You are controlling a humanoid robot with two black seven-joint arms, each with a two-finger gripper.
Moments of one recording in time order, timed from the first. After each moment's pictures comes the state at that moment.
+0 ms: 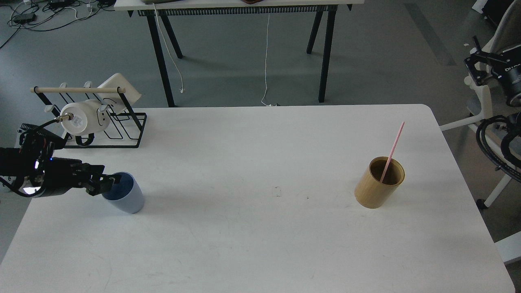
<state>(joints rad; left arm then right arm) -0.73 0.97 -0.25 -1.12 1.87 -0.27 -0.43 0.65 -0.53 1.19 0.68 0.17 0.49 0.09</state>
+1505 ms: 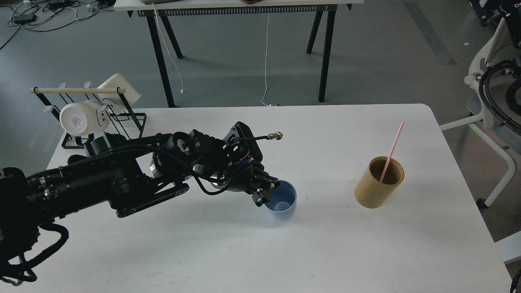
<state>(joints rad) -0.98 0.23 -0.22 -1.20 2.18 -0.49 -0.30 0.89 -0.54 1.12 0.68 0.16 0.49 0.09</state>
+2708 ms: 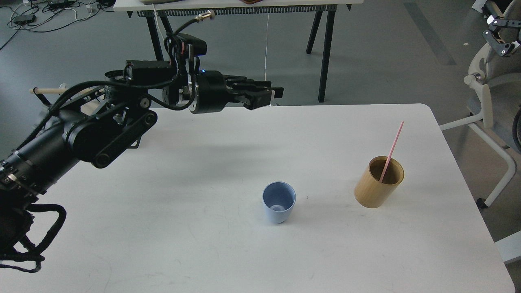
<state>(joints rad) -0.97 0.29 -0.84 -0.96 1.71 -0.49 -0.43 0.64 -0.82 1.08 1.02 -0.25 0.43 0.15</state>
